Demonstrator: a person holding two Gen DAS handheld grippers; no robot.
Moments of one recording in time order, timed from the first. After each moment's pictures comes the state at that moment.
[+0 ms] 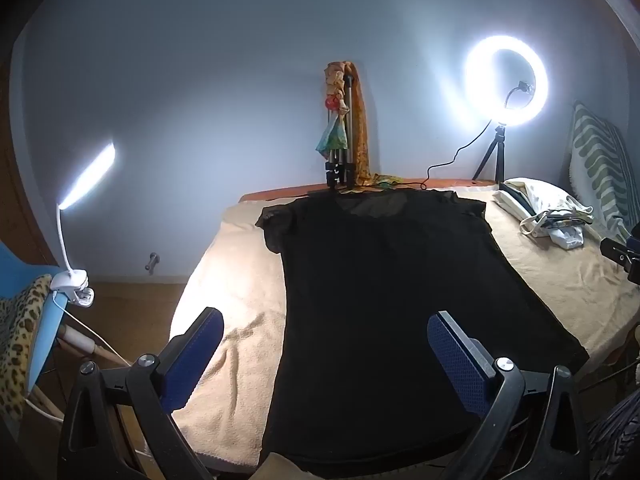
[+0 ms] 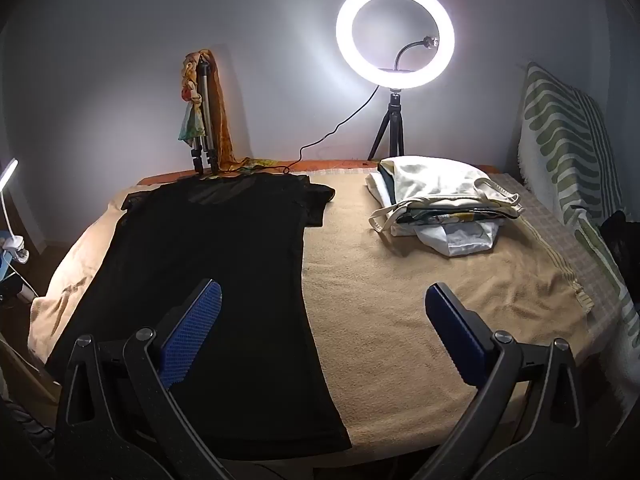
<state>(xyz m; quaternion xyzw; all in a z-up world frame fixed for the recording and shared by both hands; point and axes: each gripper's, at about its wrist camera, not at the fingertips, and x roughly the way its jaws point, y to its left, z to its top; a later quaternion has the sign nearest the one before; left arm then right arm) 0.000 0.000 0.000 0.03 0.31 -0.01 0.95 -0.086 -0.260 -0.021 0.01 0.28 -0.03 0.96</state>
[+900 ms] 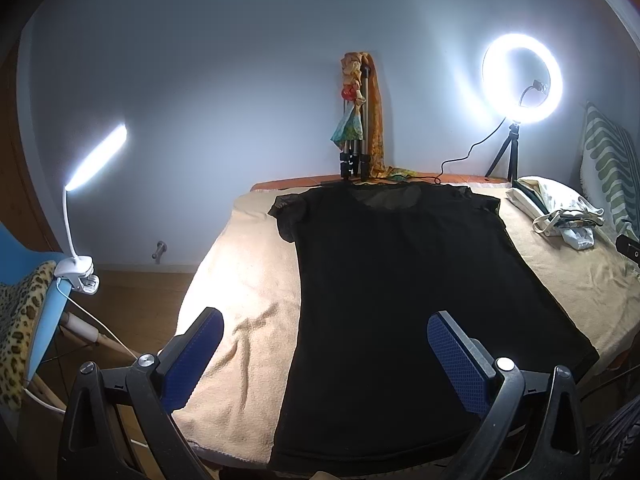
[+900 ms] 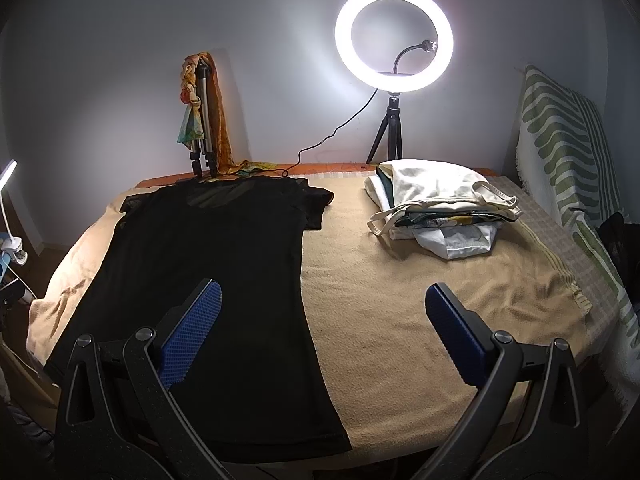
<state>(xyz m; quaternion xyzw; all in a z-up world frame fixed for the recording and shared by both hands) 0.005 0.022 -0.009 0.02 0.32 0.01 0.95 -0.085 -0.259 -0.020 0.01 0.28 -0.03 0.96</state>
